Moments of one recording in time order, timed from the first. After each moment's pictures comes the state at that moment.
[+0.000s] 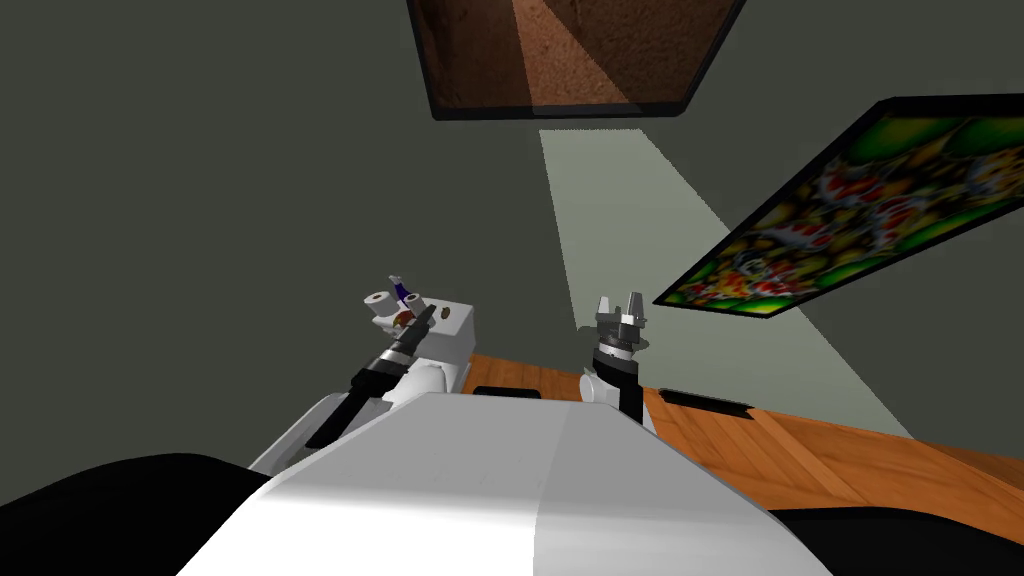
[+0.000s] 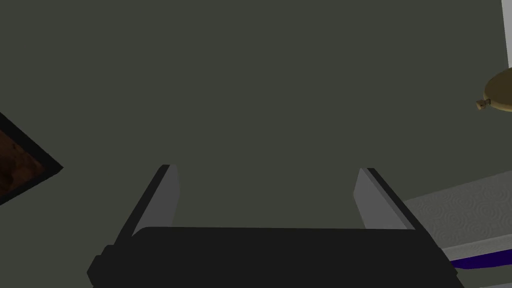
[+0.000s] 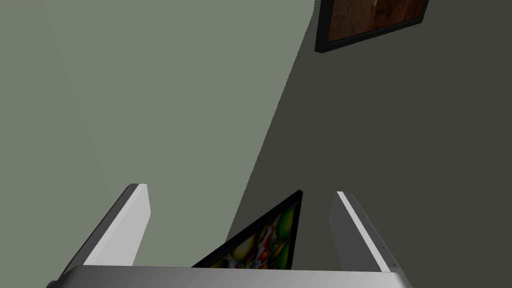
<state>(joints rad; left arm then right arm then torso) 0.72 0.46 0.07 -2.23 -0.10 -0.24 0.01 0.50 0.04 -0.04 -2.21 -0.05 -0.56 -0.09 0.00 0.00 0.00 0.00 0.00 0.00</state>
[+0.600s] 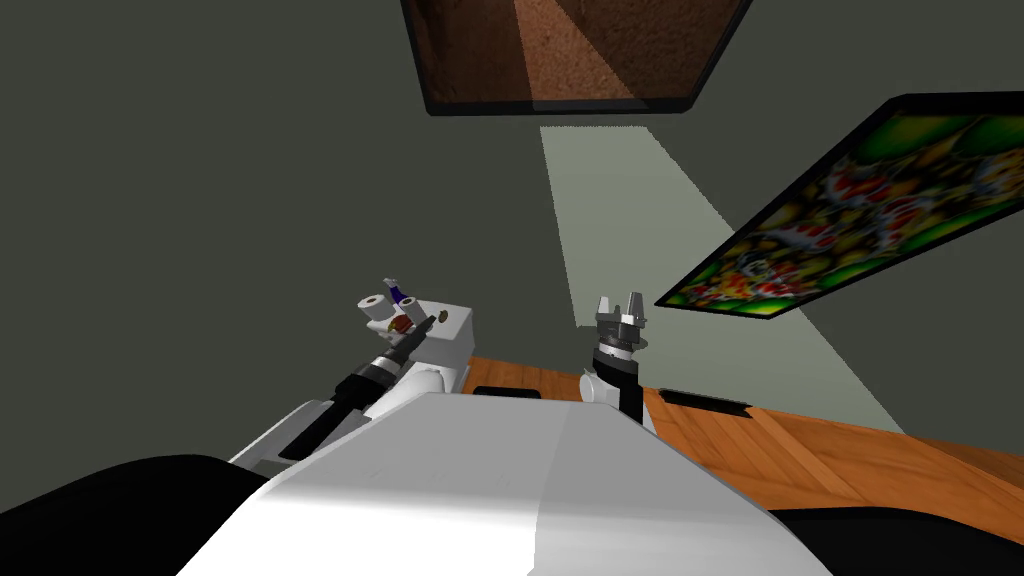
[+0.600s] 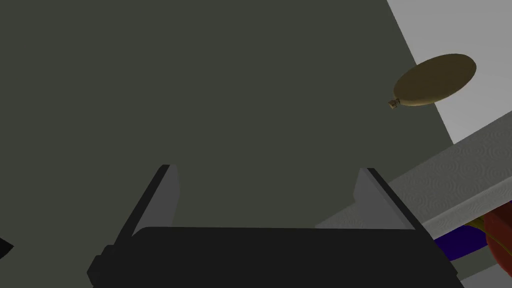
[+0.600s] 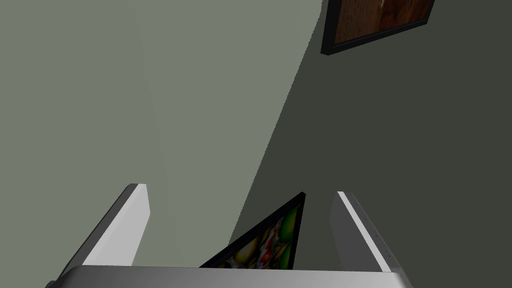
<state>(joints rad) 0.82 0.63 0.08 -2.25 -0.12 -0.13 0.04 0.50 0.04 -0.04 -2.21 -0.05 -0.56 -0.09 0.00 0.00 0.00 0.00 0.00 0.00</state>
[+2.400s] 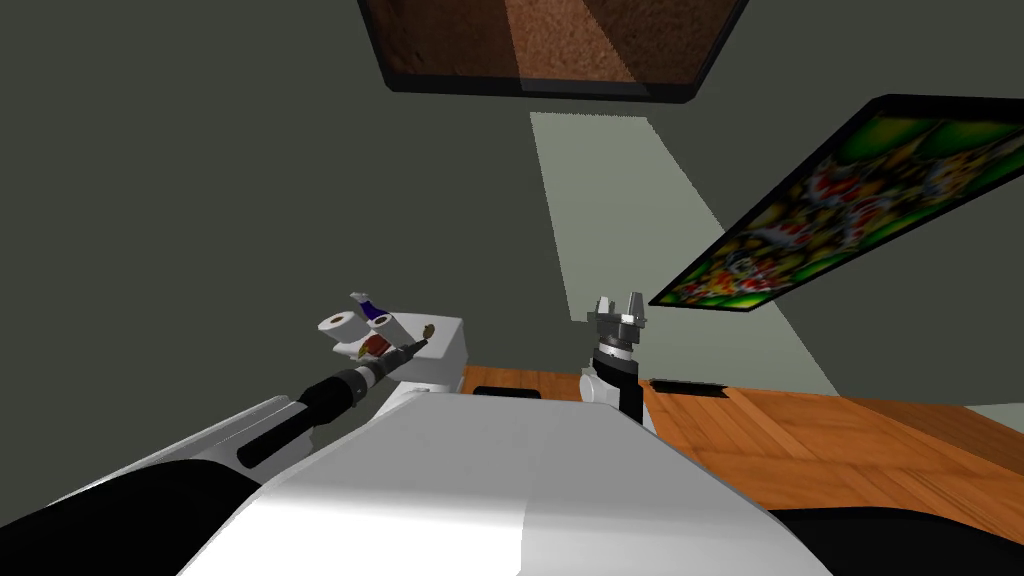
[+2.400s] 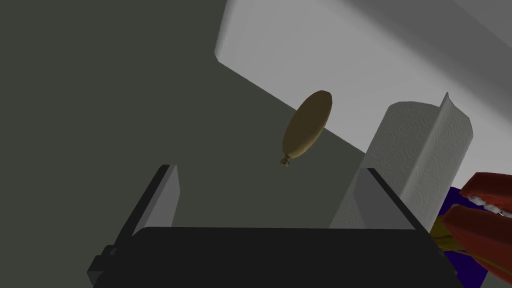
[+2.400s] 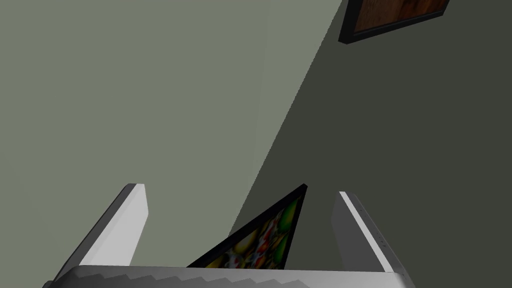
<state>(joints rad) 1.00 1.09 0.11 -2.25 -0.12 0.12 0.05 0.50 0.04 -0.04 -2.21 -0.05 -0.56 -0.09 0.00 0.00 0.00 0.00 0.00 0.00</state>
